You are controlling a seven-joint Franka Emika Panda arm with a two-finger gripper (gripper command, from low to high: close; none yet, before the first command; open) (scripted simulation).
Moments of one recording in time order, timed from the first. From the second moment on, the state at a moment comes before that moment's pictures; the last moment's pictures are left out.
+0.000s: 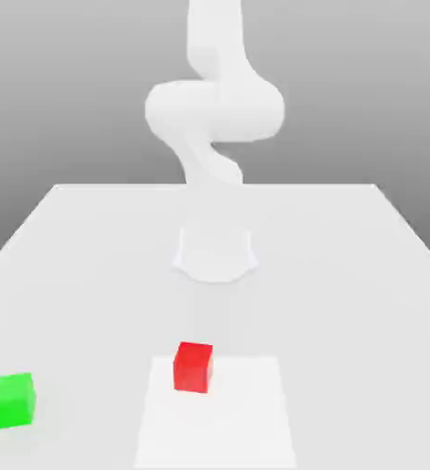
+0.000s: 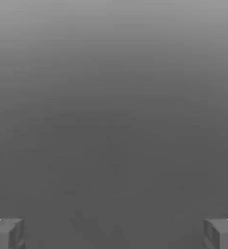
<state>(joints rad) -0.01 -0.73 0.00 -2.36 0.00 2.35 0.81</state>
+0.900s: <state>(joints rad) -0.08 0.20 -0.01 -2.84 0.02 3.03 0.86</state>
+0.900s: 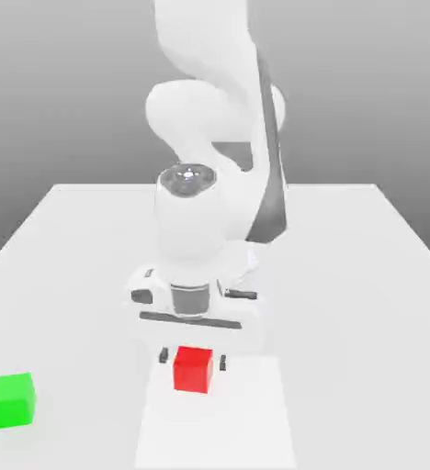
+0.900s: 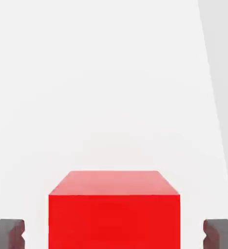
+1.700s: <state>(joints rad) -0.38 0.13 -0.19 -2.47 0.05 2.60 1.10</state>
